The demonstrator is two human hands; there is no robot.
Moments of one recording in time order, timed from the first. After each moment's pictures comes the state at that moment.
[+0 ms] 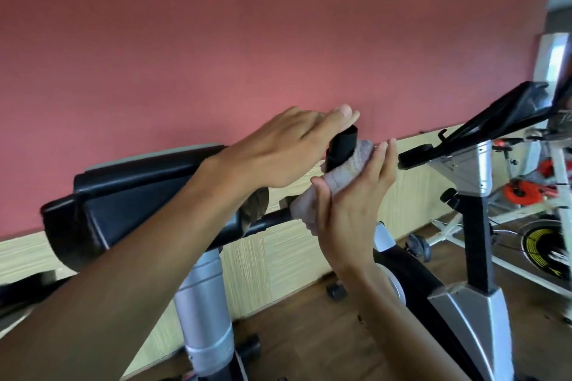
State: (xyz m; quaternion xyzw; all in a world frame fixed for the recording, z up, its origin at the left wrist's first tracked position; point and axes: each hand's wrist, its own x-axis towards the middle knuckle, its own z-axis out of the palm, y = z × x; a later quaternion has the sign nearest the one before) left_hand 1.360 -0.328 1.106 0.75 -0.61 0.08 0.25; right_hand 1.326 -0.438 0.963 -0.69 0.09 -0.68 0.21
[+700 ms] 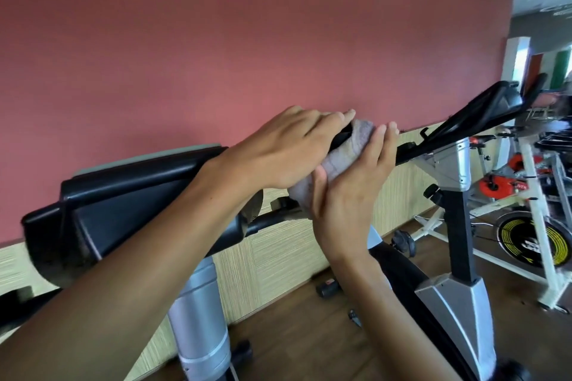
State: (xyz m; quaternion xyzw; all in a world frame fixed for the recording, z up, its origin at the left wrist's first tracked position) left_hand 1.357 -0.329 1.107 0.76 -0.61 0.16 0.14; right_hand 1.330 -0.432 0.978 -0.67 0.11 -0.71 0.18
